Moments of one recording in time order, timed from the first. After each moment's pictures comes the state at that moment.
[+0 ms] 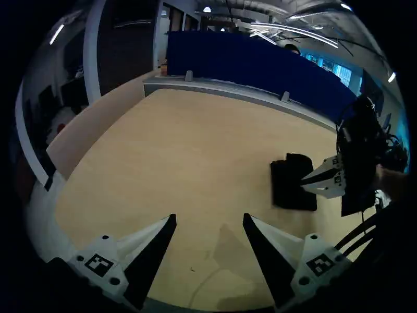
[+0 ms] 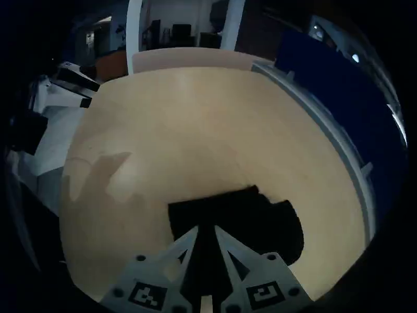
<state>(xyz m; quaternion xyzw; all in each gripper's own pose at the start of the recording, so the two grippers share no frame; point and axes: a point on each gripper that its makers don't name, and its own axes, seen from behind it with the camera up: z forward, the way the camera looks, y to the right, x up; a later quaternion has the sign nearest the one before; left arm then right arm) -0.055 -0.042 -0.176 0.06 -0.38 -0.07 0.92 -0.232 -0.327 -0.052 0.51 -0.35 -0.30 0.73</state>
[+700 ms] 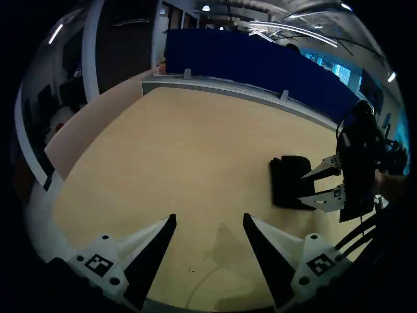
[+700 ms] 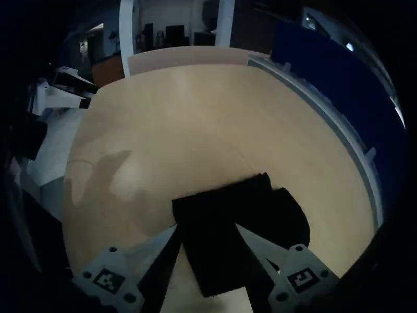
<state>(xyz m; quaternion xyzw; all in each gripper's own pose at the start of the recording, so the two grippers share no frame) -0.059 -0.042 -0.167 0.05 -0.38 -0.07 0.92 -0.237 -0.319 -0.061 0.50 -0.36 -0.27 0.74</state>
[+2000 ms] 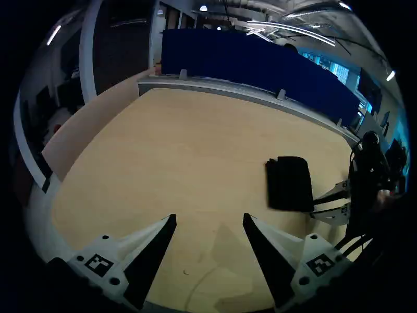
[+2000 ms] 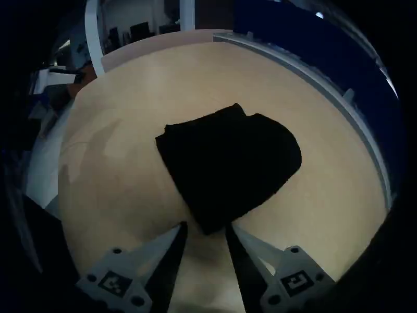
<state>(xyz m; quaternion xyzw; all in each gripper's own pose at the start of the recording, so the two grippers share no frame) -0.060 -0.029 -0.161 0.04 -0.38 -0.07 0.92 -0.265 -0.228 -0.096 0.42 -0.44 -0.23 0.76</state>
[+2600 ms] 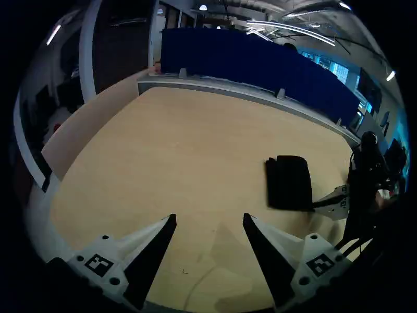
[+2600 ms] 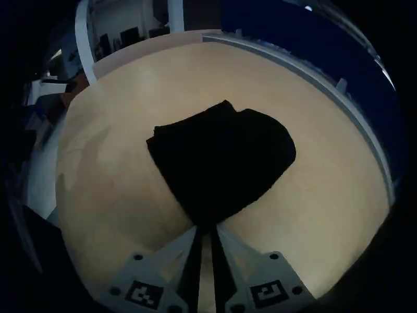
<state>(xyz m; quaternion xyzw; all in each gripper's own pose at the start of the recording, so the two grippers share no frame) -0.062 -0.028 -0.163 0.04 -0.38 -0.07 0.92 -0.269 -0.226 -0.093 0.40 -0.44 -0.20 0.78</state>
